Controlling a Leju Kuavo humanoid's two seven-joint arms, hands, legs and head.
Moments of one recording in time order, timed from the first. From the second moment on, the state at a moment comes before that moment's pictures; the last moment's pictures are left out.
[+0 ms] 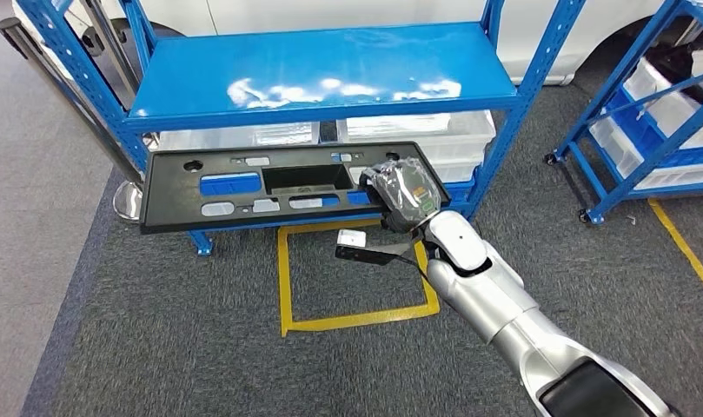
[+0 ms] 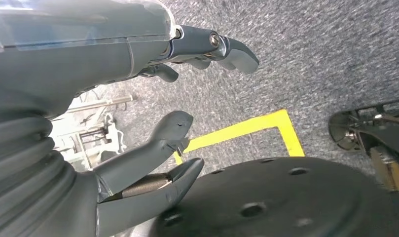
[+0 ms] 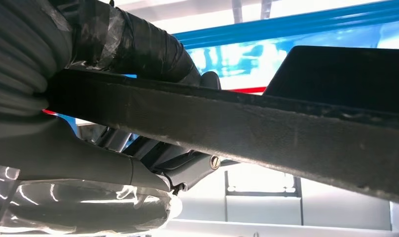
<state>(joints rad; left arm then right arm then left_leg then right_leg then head) -0.04 -0.10 -0.04 -0.18 -0.31 0.01 0.07 -0.75 -0.04 0.64 -1.01 1.05 -0.47 -0.13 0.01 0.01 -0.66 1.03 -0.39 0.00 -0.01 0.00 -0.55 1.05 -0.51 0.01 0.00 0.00</state>
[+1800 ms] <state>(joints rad) -0.03 -0.11 -0.03 -0.18 -0.31 0.01 0.04 -0.75 -0.03 0.64 -1.03 1.04 -0.43 -0.10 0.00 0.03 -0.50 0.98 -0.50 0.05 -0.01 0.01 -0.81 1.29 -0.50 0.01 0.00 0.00</state>
